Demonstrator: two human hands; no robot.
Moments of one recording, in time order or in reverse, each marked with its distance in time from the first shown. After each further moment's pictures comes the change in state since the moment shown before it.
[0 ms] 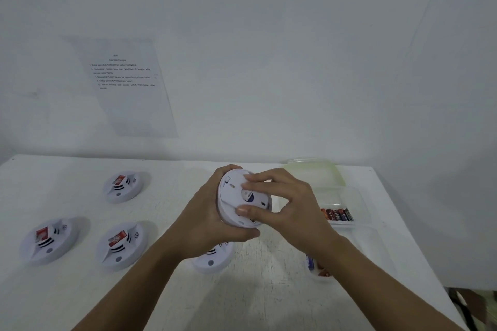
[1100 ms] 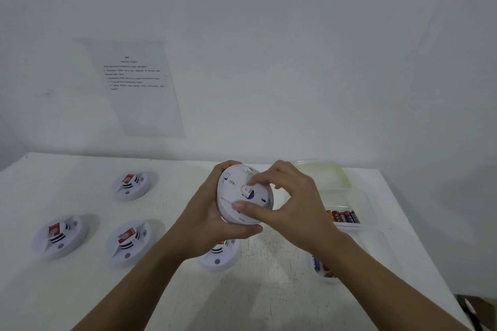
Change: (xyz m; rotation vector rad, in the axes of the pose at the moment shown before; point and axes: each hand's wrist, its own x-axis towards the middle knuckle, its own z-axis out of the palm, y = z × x) left_hand -0.008 0.006 -0.010 -0.078 0.071 0.011; right_hand 0.007 -0.021 0.006 -0.065 0.052 0.001
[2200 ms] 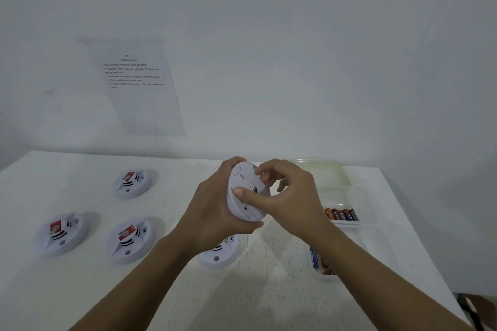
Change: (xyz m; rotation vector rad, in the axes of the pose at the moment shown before) left_hand 0.010 -0.006 0.013 0.266 0.027 0.070; right_hand 0.007 0.008 0.005 0.047 0.071 0.213
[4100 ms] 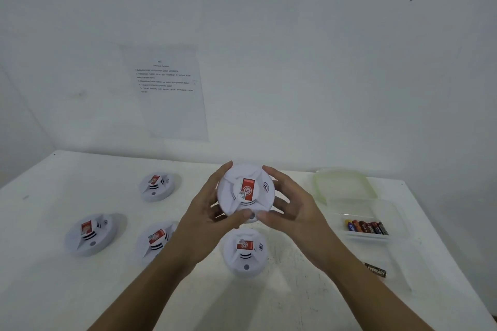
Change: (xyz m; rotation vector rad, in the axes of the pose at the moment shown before) left_hand -0.037 -0.030 -0.051 -0.494 0.096 -0.309; right_hand -0.011 -0.009 0.041 0.560 -0.360 0.174
